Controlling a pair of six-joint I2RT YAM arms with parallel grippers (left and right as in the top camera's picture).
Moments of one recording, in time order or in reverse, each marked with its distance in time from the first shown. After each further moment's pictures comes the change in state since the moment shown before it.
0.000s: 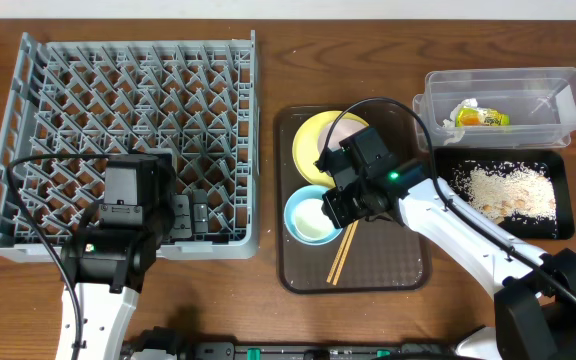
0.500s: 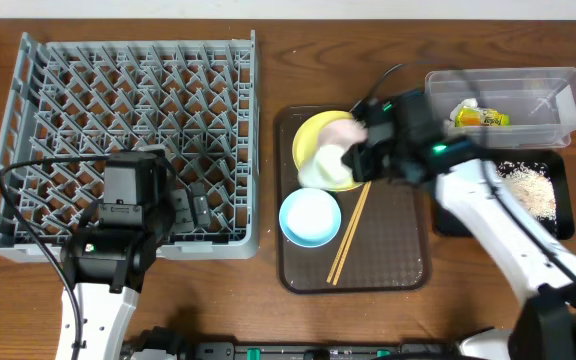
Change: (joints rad) left arm 0.000 0.000 0.000 0.048 0.049 -0.136; right arm -0.214 -0.055 0.135 0.033 -0.094 0.061
